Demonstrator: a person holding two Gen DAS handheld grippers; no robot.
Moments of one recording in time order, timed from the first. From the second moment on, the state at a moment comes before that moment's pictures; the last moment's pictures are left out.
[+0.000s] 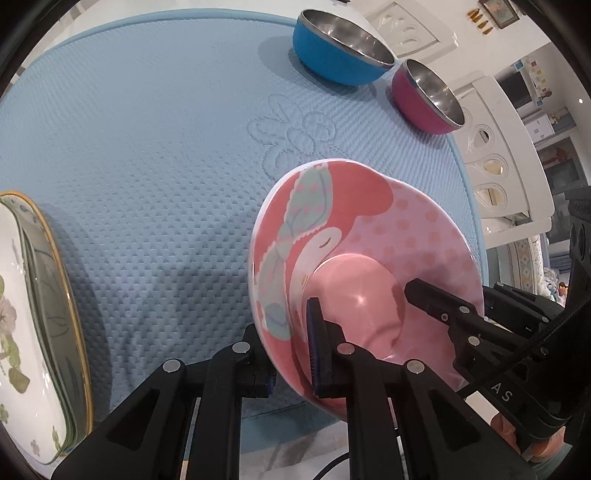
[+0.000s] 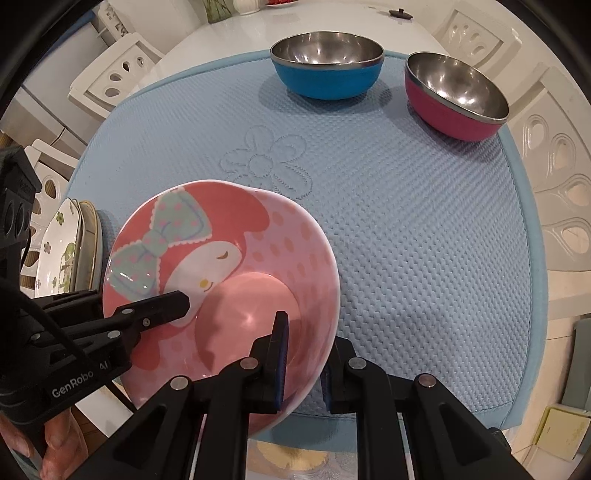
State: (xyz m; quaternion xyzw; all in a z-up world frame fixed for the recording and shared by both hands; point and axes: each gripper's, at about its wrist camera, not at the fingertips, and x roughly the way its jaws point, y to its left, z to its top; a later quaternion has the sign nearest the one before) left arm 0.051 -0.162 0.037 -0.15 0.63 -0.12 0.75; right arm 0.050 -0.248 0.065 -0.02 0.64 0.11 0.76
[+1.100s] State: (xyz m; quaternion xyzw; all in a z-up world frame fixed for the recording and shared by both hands) left arm 0.073 -0.176 0.169 0.03 0.53 -0.10 0.84; right arm 0.062 -0.292 0.166 0.07 0.53 0.16 0.83
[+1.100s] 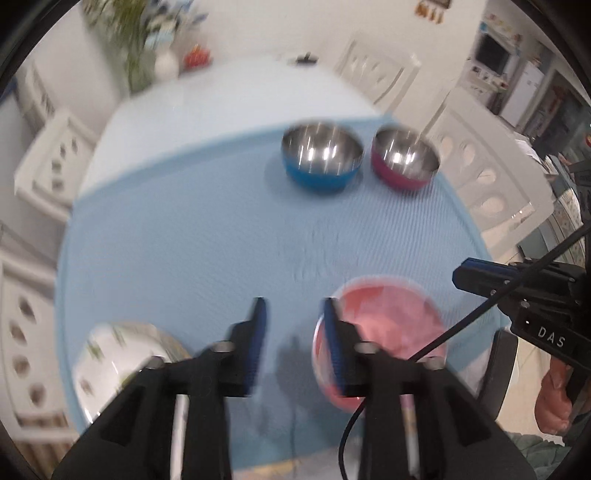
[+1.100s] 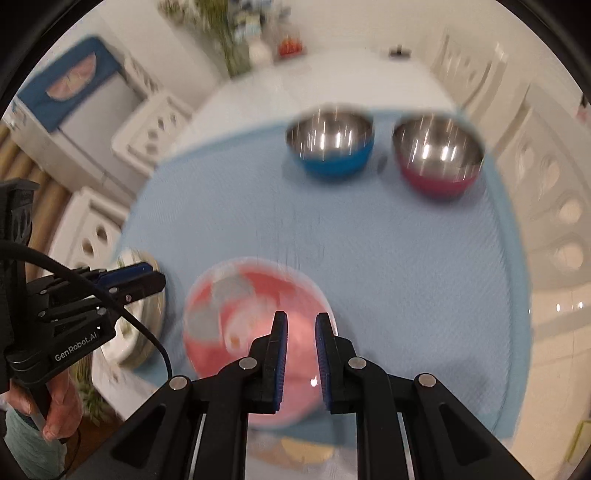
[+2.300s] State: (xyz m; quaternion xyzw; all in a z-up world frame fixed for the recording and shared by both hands) left arm 0.358 -0.194 0.011 -0.13 0.63 -0.21 0.73; right arm 0.297 -0.304 0.036 0.26 0.59 -0.02 0.76
